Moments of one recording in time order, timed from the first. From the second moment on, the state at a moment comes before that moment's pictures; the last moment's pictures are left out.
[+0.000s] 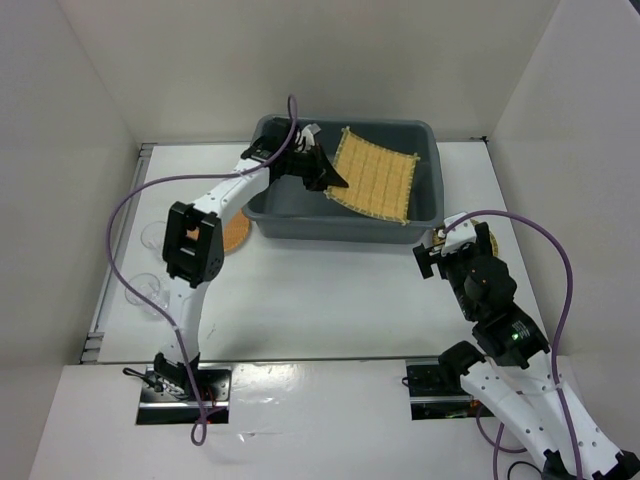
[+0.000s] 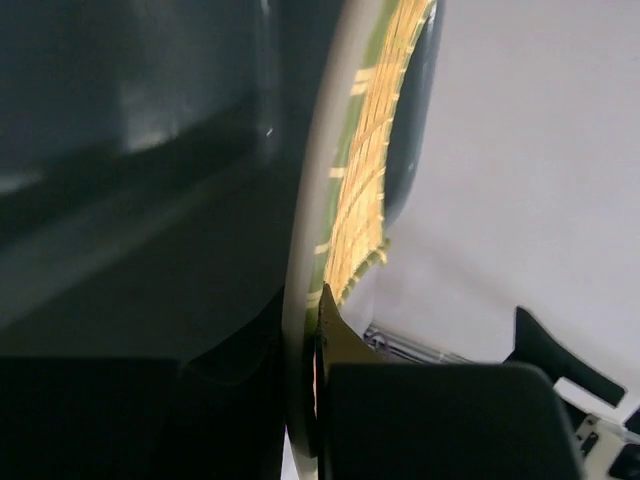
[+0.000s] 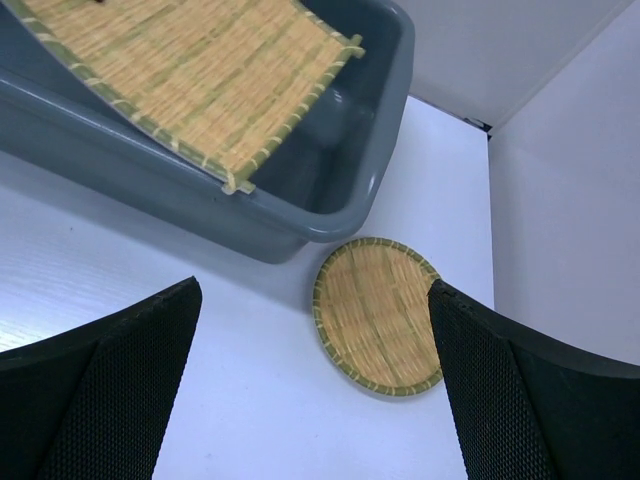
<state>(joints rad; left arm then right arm) -0.41 2.17 1.93 -0.41 0.74 -0.90 0.49 0.44 0.68 -0.40 0.37 -0.29</state>
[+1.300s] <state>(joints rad) -0.45 2.98 3.09 -0.90 0.51 -1.05 0.49 0.48 0.66 -0.40 0.39 -0.29</state>
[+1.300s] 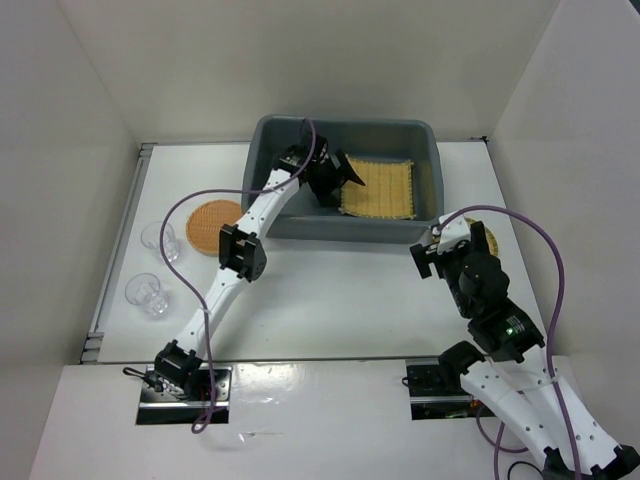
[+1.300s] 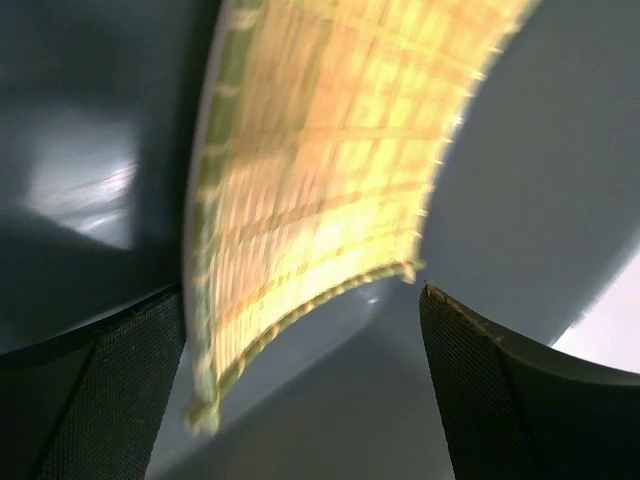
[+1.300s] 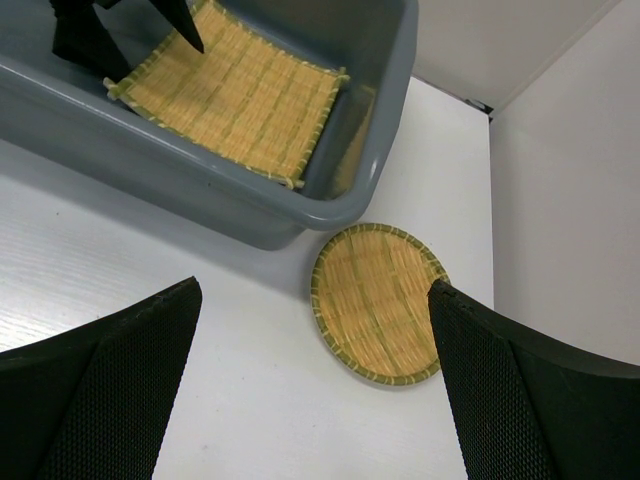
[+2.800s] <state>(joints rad) -0.69 1.16 1.43 -0.96 -0.44 -0.59 -0.61 1.78 1.24 -0.82 -0.44 -0.29</state>
